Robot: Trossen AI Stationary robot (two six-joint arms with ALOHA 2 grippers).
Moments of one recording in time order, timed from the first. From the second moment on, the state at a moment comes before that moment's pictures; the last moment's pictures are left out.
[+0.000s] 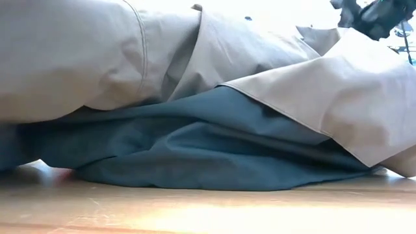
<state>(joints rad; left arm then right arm) -0.34 1.49 0.78 -0.04 -0.19 -0.36 0.16 0.70 0.69 -0.78 0.50 1.30</state>
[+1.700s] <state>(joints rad) -0.32 1.49 0.79 -0.01 -0.02 -0.49 0.40 1.91 1.07 0.21 0.35 0.57</state>
